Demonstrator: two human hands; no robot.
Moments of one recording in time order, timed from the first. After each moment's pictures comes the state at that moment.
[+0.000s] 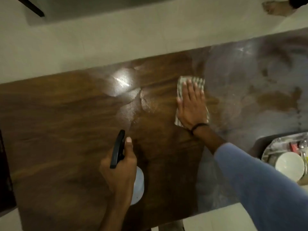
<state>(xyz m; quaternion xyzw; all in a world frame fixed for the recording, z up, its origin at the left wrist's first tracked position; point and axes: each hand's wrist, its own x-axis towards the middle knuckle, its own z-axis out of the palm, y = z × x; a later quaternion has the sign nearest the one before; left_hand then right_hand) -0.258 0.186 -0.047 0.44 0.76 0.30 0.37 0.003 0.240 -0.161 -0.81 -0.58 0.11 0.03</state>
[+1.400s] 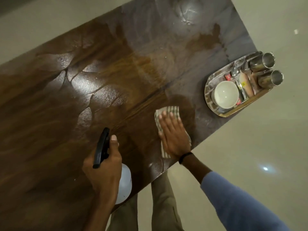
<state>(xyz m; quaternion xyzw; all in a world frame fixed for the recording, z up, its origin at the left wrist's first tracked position) -0.217 0.089 -0.026 0.50 0.70 0.22 0.46 -0.026 -0.045 -0.155 -0.84 -0.52 0.16 0.02</state>
